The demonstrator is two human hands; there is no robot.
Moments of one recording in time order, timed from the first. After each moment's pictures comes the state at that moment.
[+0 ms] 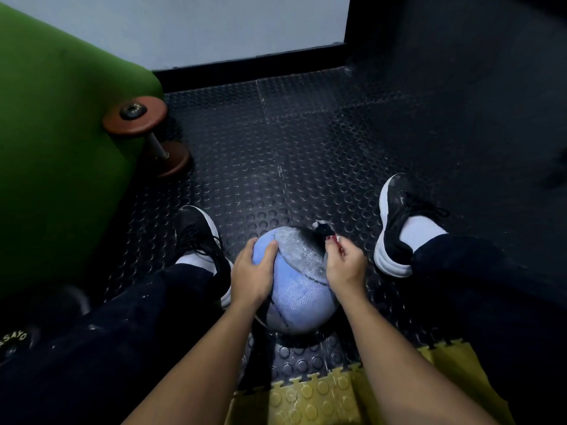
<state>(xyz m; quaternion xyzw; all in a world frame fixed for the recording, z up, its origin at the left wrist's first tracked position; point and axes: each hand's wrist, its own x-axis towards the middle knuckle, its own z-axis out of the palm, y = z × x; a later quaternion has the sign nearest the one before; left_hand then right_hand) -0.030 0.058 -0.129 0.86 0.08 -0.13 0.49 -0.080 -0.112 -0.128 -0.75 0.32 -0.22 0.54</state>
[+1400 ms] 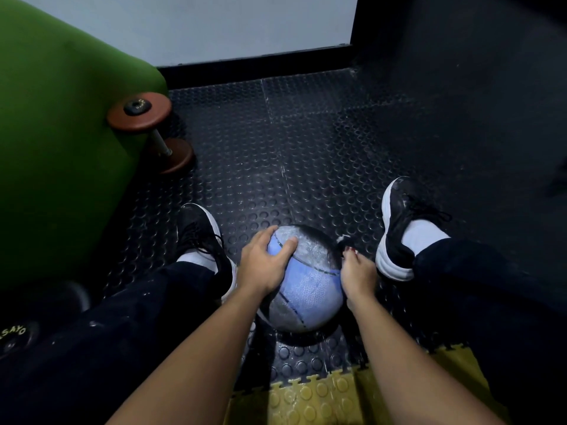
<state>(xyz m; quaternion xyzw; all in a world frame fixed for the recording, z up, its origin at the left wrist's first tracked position) -0.017 0.046 -0.117 0.88 -0.01 -0.14 0.46 -0.081 -0.126 -0.136 -0.68 0.48 -0.13 0.55</state>
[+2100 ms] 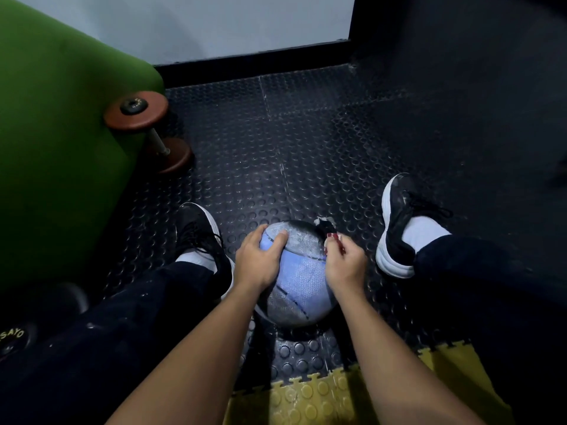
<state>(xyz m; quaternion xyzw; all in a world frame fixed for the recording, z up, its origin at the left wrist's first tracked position) -0.012 0.047 -0.118 0.87 0.04 -0.14 0.47 -0.075 -0.105 -0.119 -0.74 0.33 -0.22 0.55</state>
